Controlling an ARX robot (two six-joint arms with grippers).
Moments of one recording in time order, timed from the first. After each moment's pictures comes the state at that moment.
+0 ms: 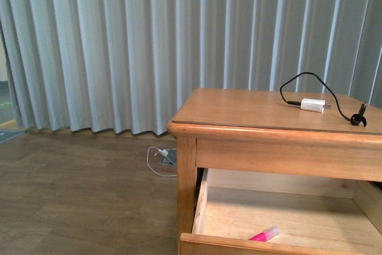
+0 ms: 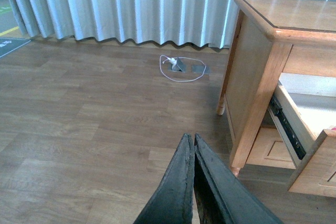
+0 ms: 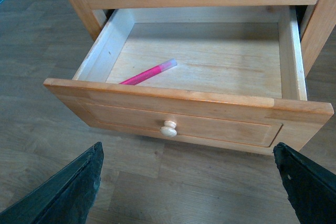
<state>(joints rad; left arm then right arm) 0.00 0.27 0.04 0.23 0.00 -0.01 -0.02 0.58 0.38 -0.22 -0.21 0.09</state>
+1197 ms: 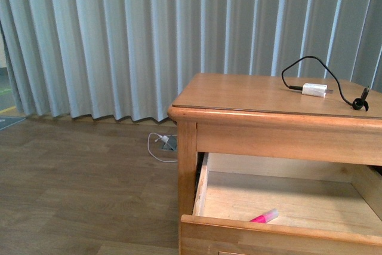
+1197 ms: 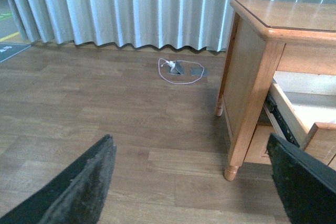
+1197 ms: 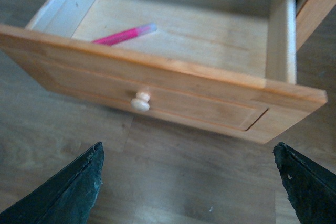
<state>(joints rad) 0.00 0.00 0.02 0.00 0.00 -0.01 0.03 0.75 0.36 -0.17 -0.10 -0.06</state>
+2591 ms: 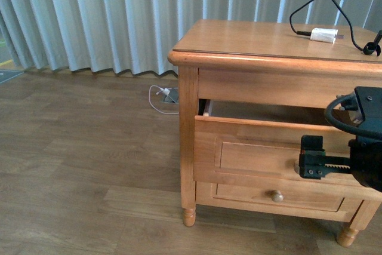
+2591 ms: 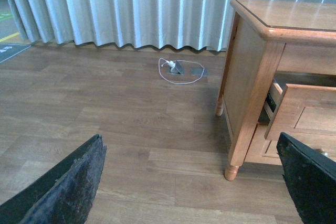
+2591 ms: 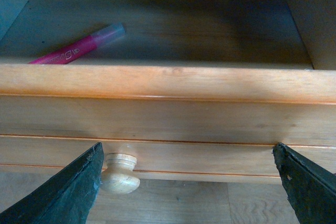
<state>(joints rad) 0.00 0.00 0.02 0.00 0.00 0.00 0.12 2.04 0.82 0.77 0.15 0.11</state>
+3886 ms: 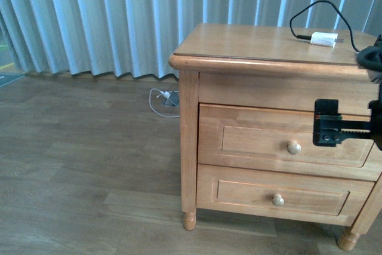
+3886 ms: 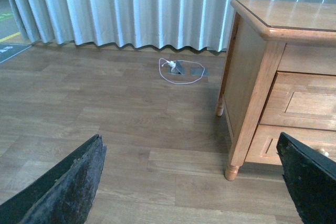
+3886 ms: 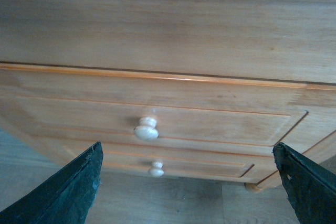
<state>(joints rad) 0.00 0.00 0.02 0.00 0.00 0.00 0.08 1.77 0.78 0.60 0.07 0.06</state>
